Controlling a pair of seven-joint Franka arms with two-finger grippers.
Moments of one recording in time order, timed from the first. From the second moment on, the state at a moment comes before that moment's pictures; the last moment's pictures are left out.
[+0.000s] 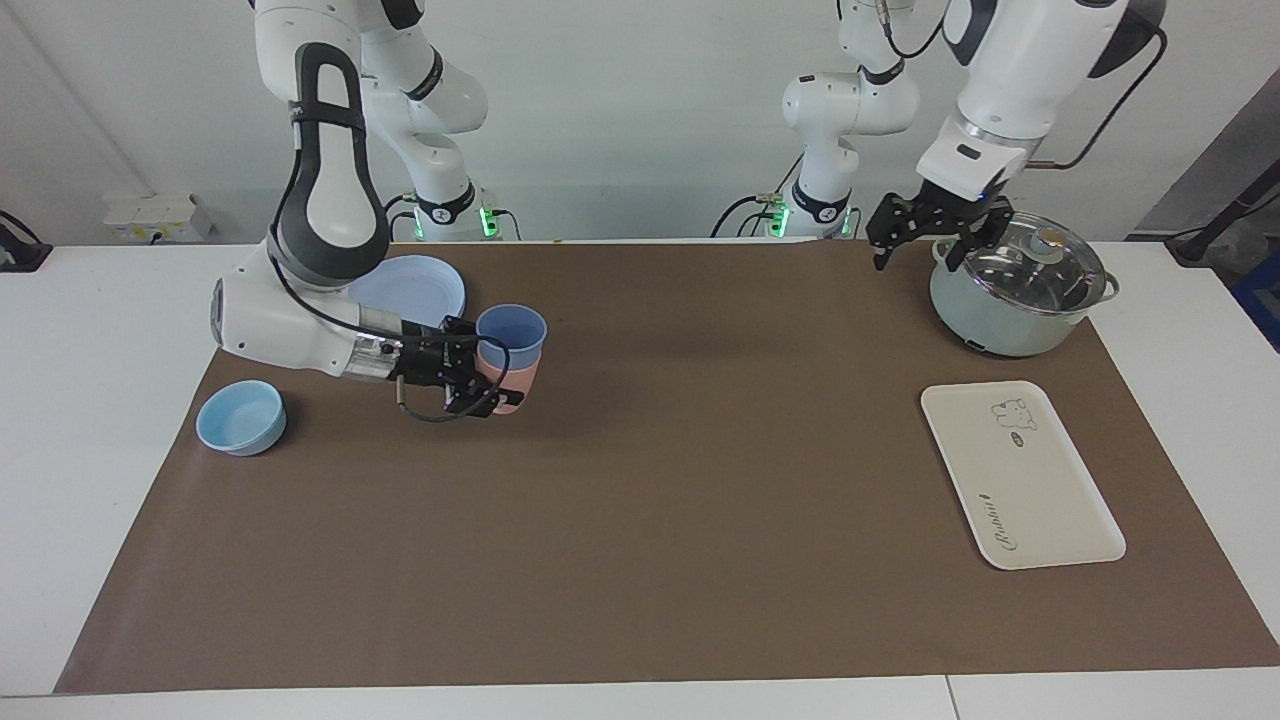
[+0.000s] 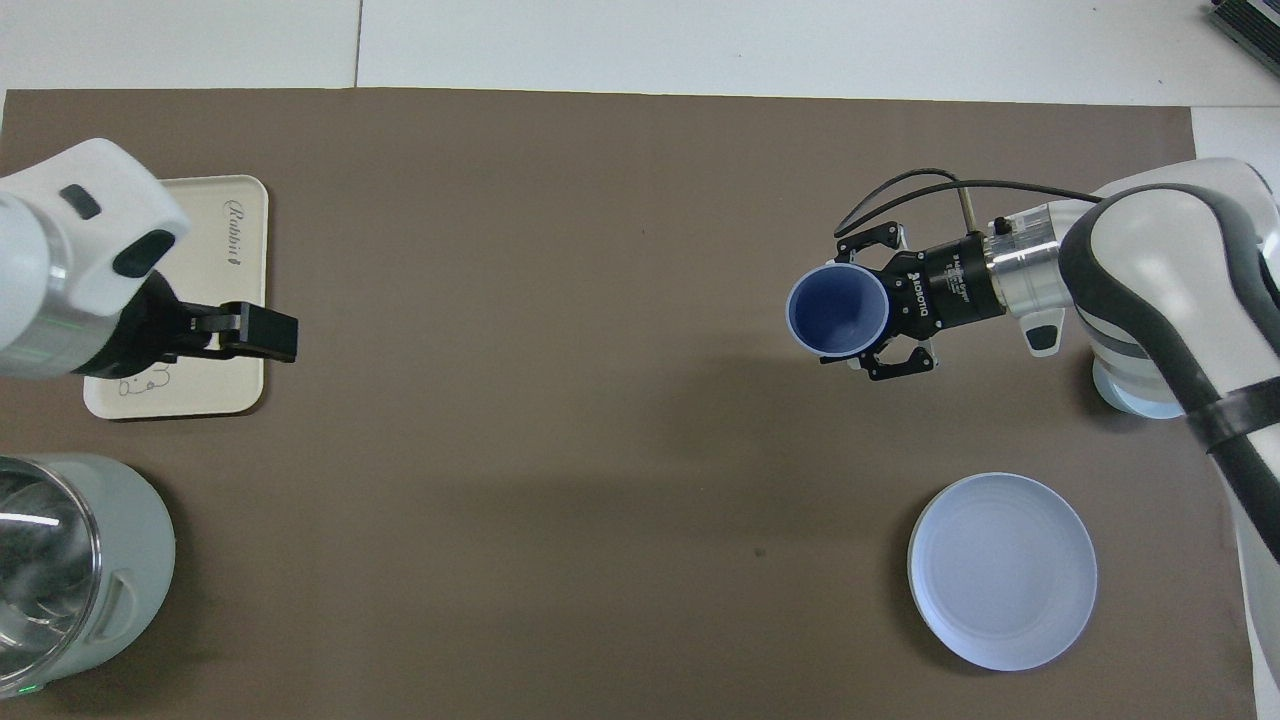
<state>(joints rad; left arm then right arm) -0.24 -0.07 -0.09 -1.68 -0.05 1.68 -0.39 0.00 0.25 0.09 -1.79 0.95 1.85 1.10</state>
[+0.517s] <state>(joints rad) -0.48 -0.07 -0.09 -1.72 -0.14 2.10 -1.00 0.21 0.22 0.09 -1.76 1.00 2.12 1.36</state>
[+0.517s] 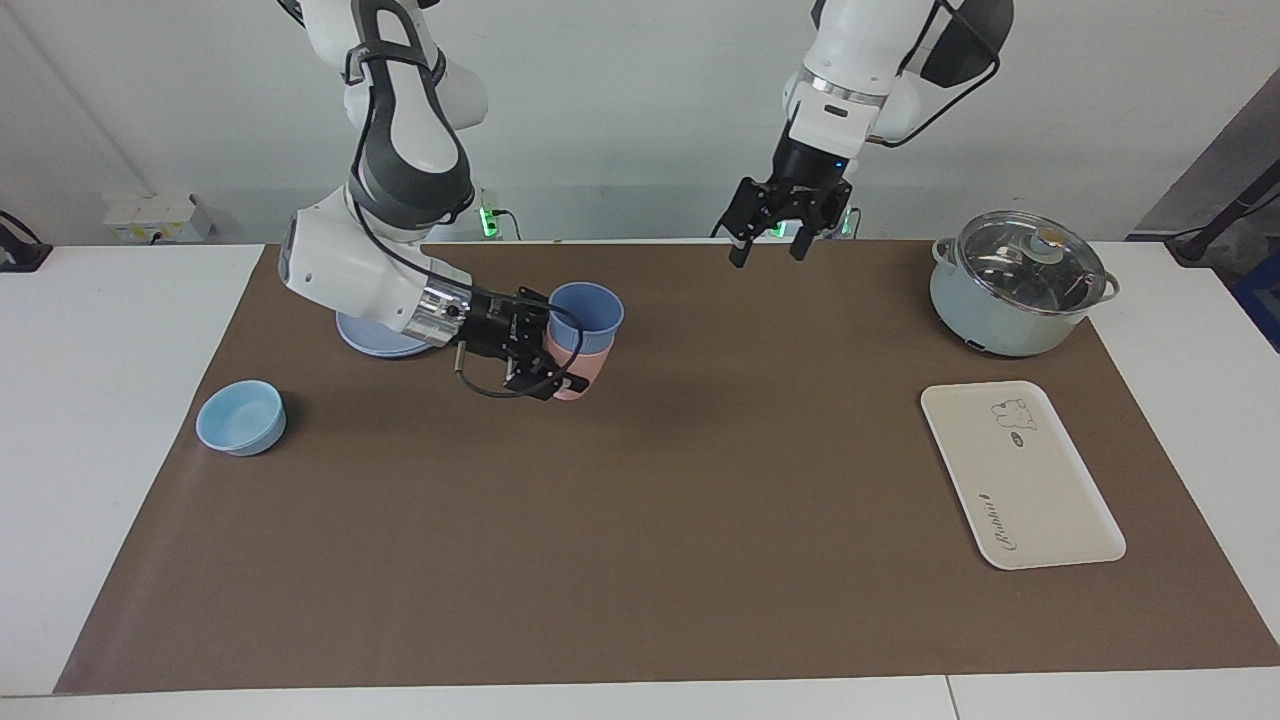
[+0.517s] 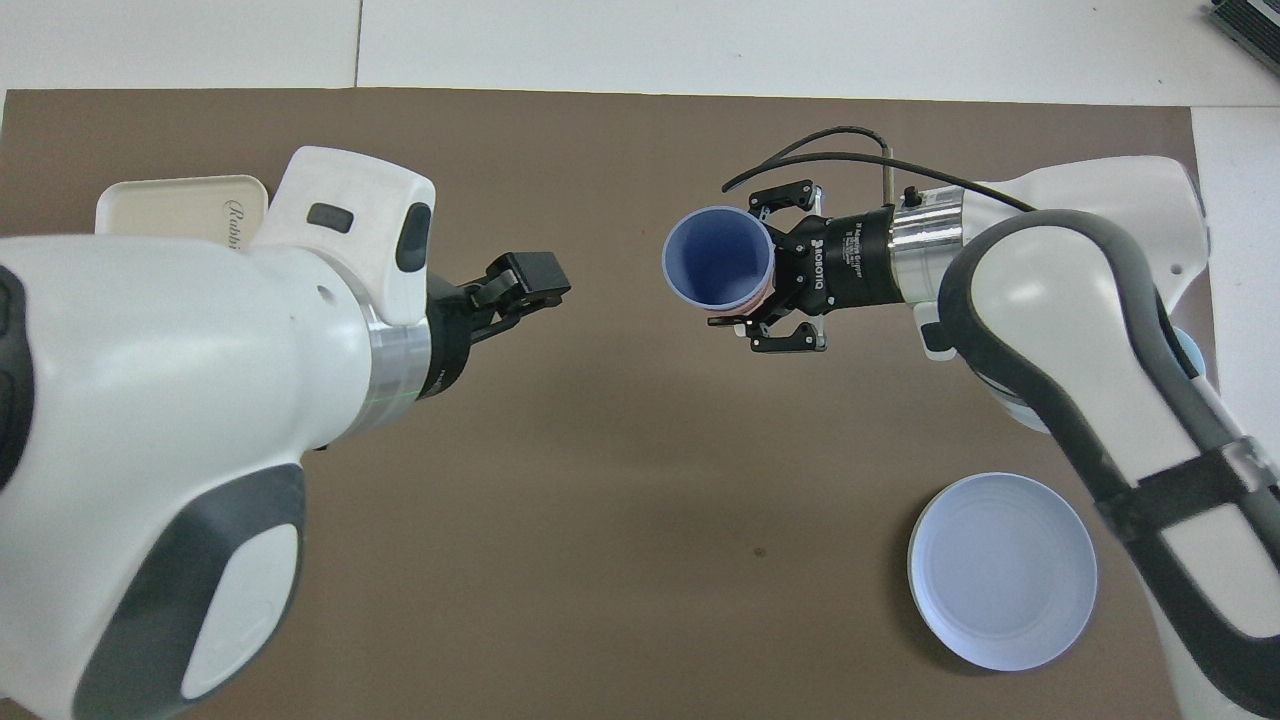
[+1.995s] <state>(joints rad) -0.54 0.05 -0.09 -1.71 -0.15 2.37 -1.12 0.23 0.20 0.08 -1.75 1.01 2.18 1.42</state>
